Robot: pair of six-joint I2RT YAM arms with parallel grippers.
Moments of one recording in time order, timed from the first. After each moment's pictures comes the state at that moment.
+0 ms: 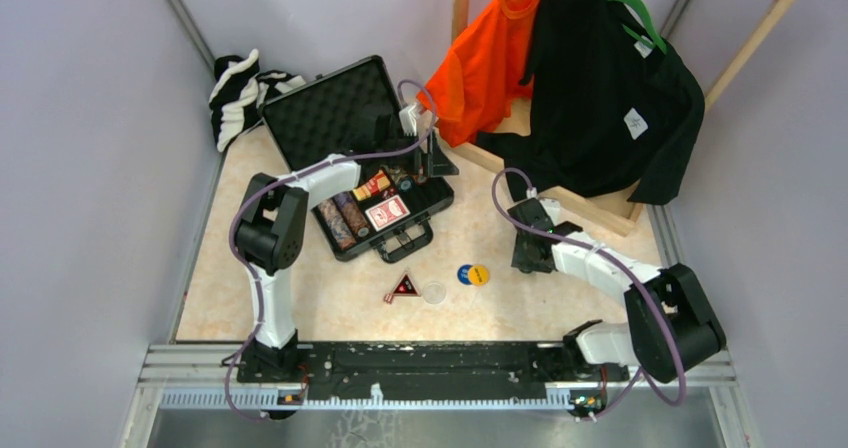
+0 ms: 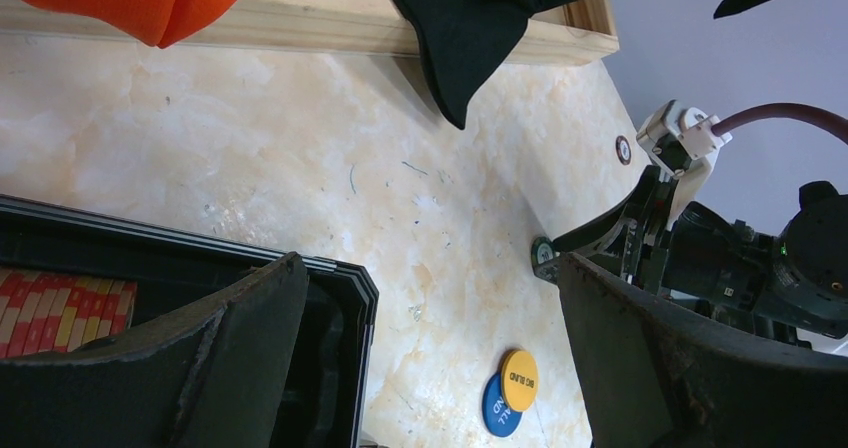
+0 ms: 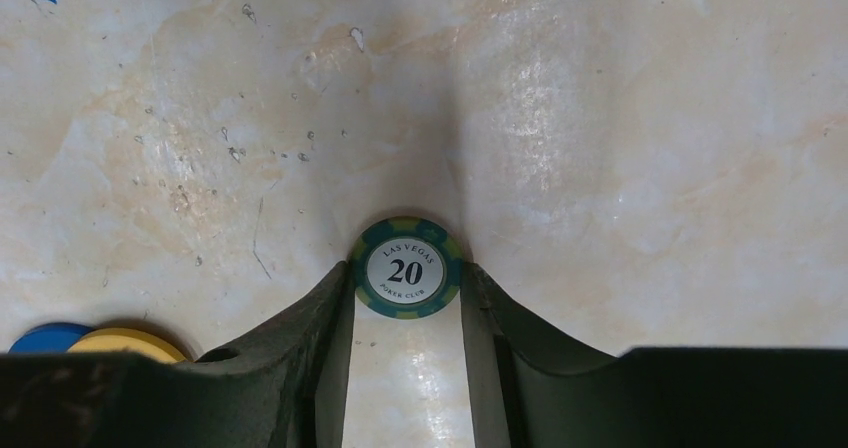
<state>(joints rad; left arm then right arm) -0.46 2.02 1.41 0.15 0.74 -0.45 0.47 1.28 0.60 -0.50 0.29 0.60</state>
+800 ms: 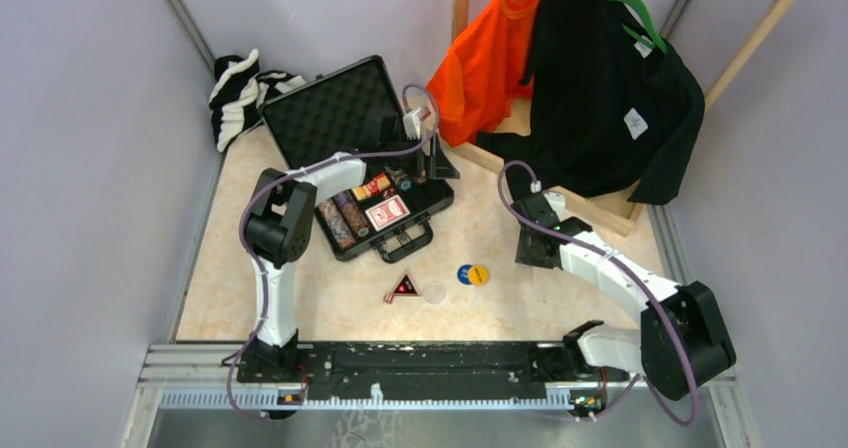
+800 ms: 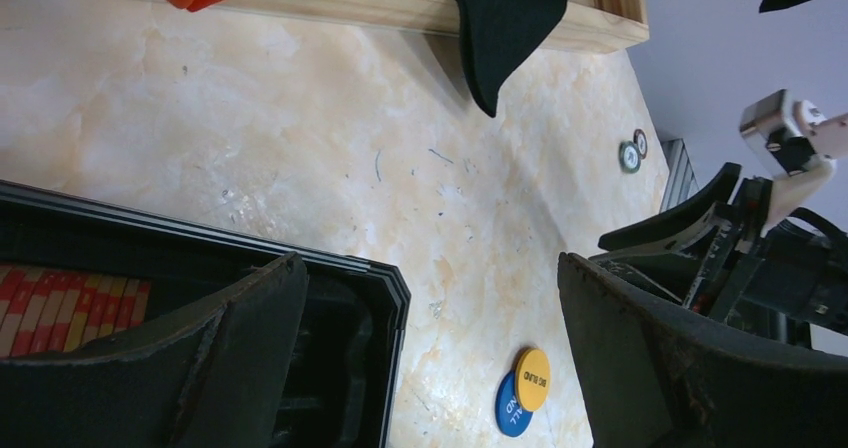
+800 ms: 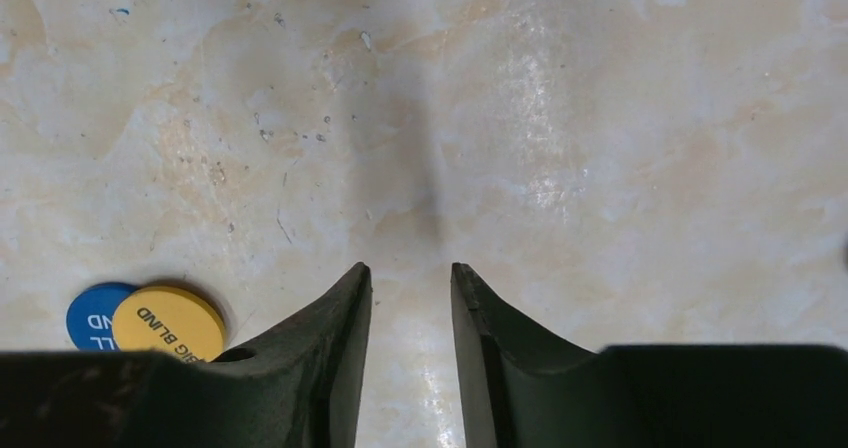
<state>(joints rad) -0.46 2.08 1.45 0.10 0.74 -0.45 0.47 1.20 0.67 -0.62 0.30 0.61</state>
